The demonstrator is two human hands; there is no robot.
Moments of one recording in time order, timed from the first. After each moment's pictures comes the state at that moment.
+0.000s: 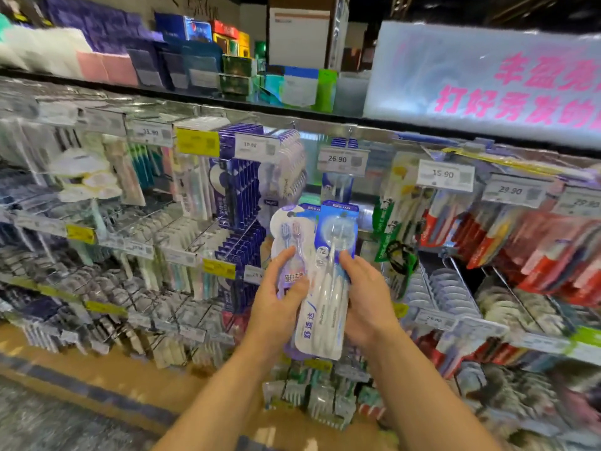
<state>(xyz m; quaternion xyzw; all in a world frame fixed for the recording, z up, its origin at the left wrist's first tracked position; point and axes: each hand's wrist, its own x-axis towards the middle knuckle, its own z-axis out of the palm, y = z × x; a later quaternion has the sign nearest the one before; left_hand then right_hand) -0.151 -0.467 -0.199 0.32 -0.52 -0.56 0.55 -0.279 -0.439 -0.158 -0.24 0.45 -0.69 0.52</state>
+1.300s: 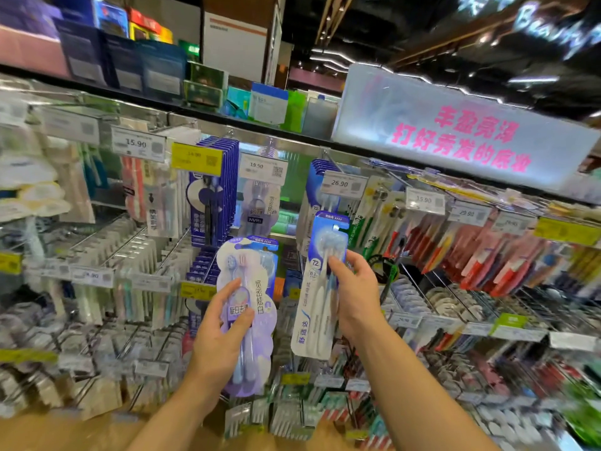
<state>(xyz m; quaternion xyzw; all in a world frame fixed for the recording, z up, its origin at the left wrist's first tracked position) -0.042 -0.519 -0.241 0.33 -0.54 -0.59 0.51 -0.228 -0.464 -0.137 -0.28 0.58 -0.70 0.30</state>
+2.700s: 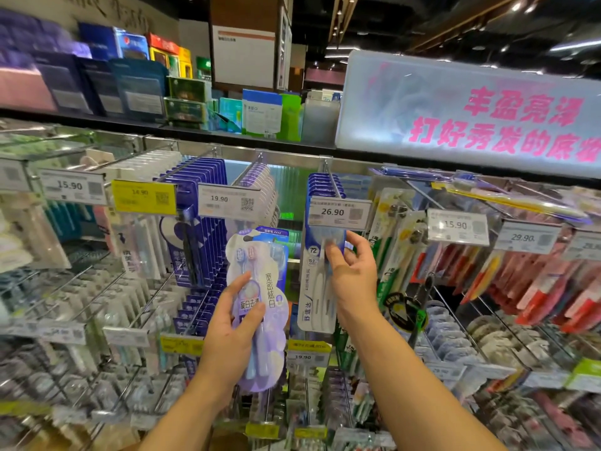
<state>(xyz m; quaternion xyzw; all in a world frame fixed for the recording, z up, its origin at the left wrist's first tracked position) -0.125 -0.592 -0.194 0.34 -0.54 -0.59 0.50 -0.316 -0.585 -0.136 -0.33 0.52 -0.74 0.25</state>
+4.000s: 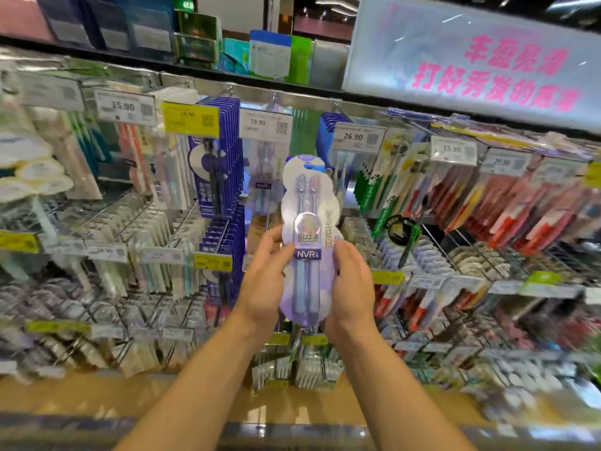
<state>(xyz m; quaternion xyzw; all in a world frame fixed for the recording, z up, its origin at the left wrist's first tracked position) -0.082 -0.506 -0.170 0.23 -0.46 -0.73 0.45 -0.178 -0.456 -0.169 -0.24 0.49 -0.77 0.32</state>
